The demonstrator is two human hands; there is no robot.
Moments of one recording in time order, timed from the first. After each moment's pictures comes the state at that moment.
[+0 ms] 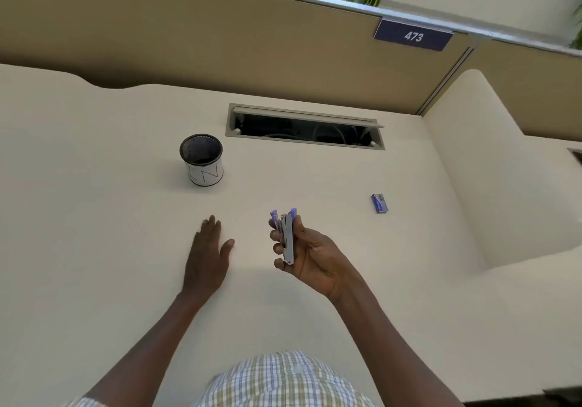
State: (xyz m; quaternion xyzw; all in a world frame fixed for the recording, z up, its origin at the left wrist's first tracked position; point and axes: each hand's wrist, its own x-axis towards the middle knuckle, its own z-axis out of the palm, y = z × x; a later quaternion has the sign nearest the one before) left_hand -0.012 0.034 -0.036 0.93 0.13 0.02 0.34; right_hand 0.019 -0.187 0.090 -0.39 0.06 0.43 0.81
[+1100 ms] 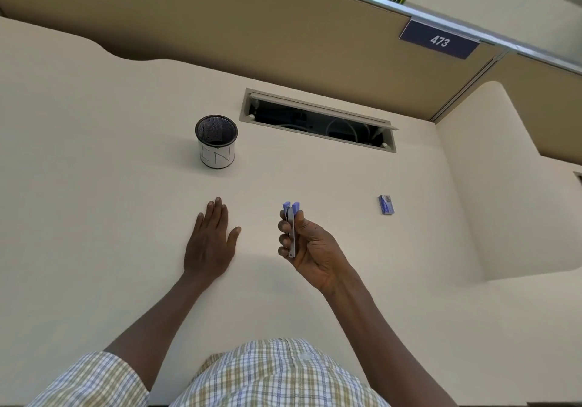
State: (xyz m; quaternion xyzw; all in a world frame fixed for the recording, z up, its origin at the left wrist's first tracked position) left_hand -0.021 0.028 -0.055 0.97 0.10 0.03 0.23; right_hand 0.007 -0.173 0.090 -0.45 0.12 0.36 0.80
